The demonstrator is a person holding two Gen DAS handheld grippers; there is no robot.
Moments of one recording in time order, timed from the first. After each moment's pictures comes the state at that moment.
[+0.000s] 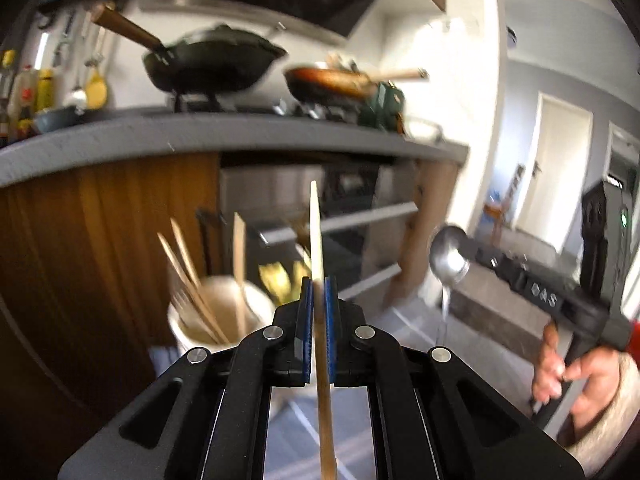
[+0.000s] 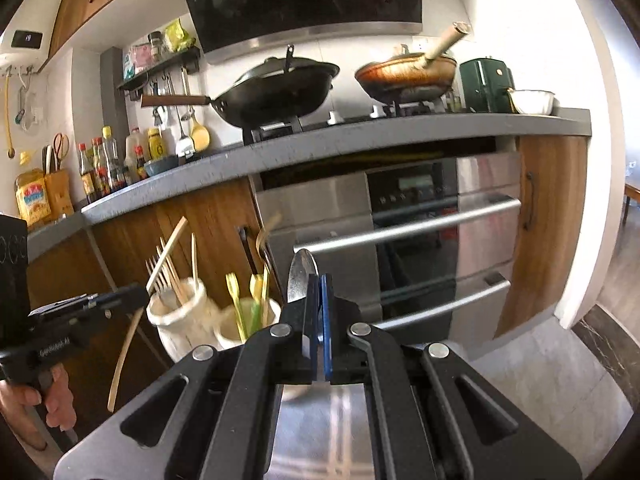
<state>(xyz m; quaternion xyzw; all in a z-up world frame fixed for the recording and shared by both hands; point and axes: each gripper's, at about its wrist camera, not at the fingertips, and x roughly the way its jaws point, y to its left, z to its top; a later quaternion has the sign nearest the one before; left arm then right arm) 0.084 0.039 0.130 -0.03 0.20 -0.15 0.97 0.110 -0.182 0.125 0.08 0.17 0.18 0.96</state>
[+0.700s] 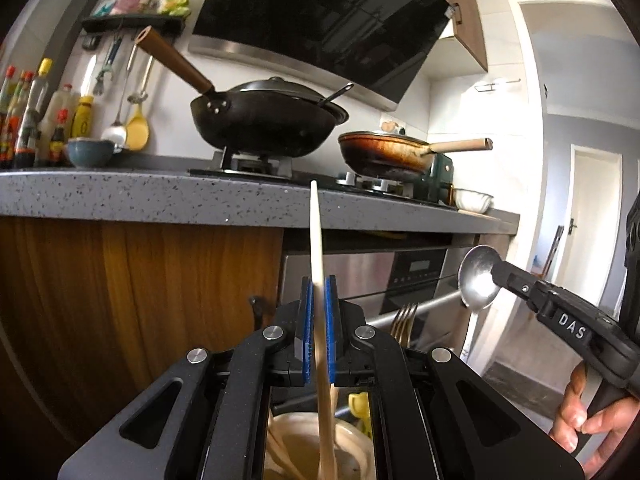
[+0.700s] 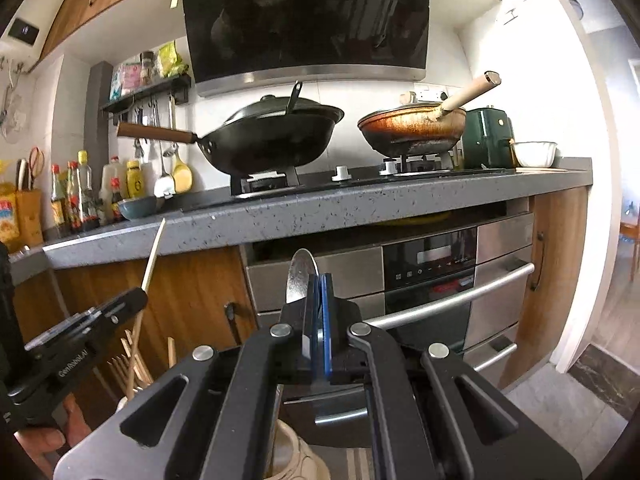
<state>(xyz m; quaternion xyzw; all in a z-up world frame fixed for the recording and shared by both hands) 0.159 0.063 0.129 -0.05 0.08 -0.08 0.99 0.174 -0.123 0.142 0.05 0.09 0.13 0.99</state>
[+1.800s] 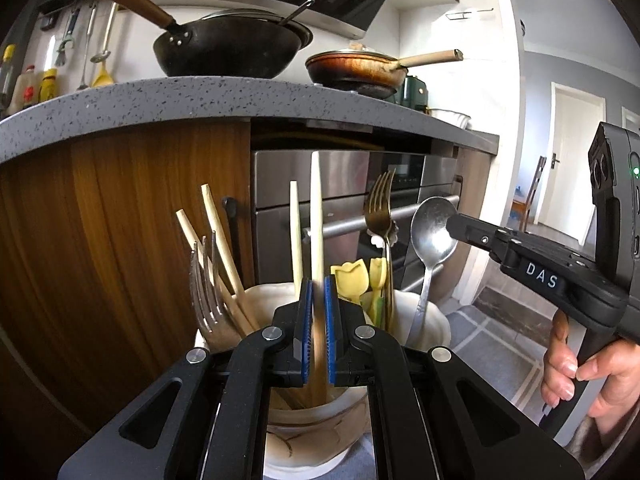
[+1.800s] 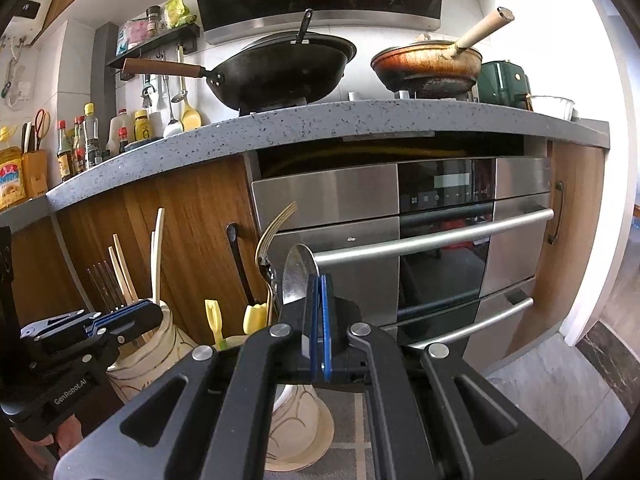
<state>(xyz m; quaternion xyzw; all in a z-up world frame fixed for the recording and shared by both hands) 0.148 0.055 0.069 0.00 0.19 -0.13 0.97 0.179 -0.121 0.085 0.05 0.17 0.17 0.97</state>
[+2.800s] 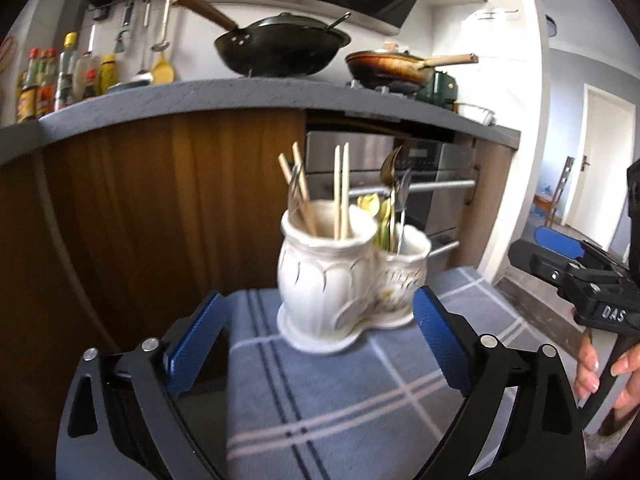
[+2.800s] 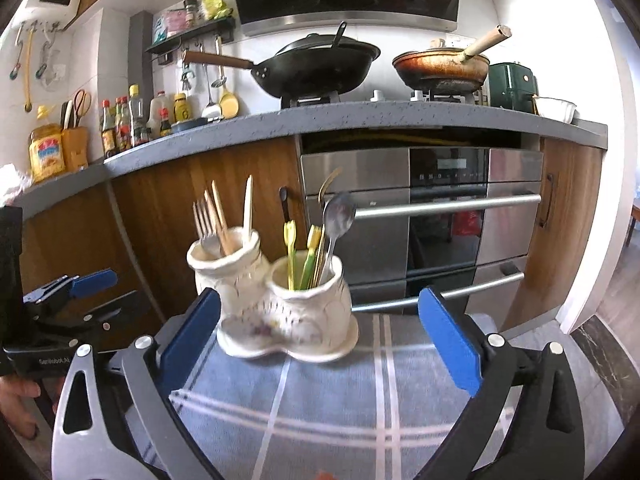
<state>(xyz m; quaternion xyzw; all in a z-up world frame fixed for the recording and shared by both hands) 0.024 0.077 0.072 -0.01 0.23 -0.04 0.97 0.053 -0.129 0.079 0.02 0.19 0.20 0.96</state>
